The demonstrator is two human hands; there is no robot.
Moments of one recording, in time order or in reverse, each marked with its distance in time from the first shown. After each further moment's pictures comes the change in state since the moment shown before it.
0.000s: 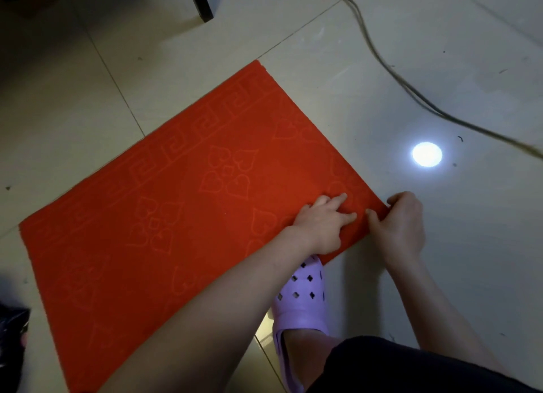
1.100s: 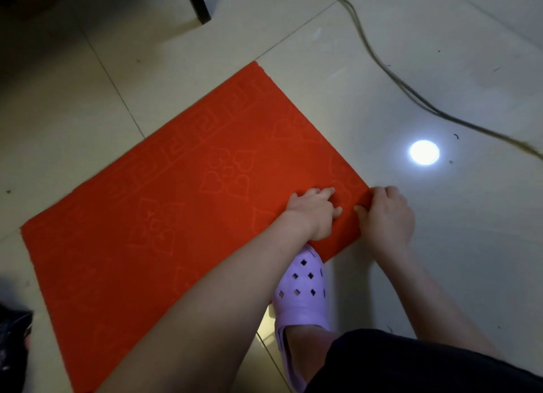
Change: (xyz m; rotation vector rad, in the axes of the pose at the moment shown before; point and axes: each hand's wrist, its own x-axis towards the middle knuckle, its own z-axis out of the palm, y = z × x) left_hand -0.002 -0.005 -0.025 0.189 -0.146 -0.095; right_hand 0.003 -0.010 0.007 -0.350 -0.114 -0.233
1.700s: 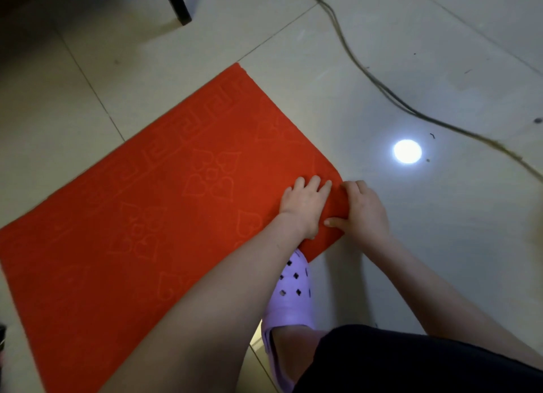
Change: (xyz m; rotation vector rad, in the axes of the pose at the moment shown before) left_hand 0.013 0.012 0.008 0.075 0.270 -0.082; right_hand 0.009 0.011 0.002 0.105 -0.124 -0.239
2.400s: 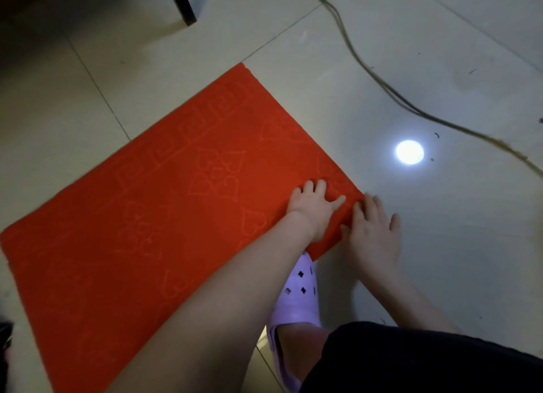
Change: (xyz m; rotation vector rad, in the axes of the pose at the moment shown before) left_hand -0.003 0.005 -0.002 0.158 -0.078 0.069; right_hand -0.044 -0.011 0.016 -0.302 -0.038 0.172
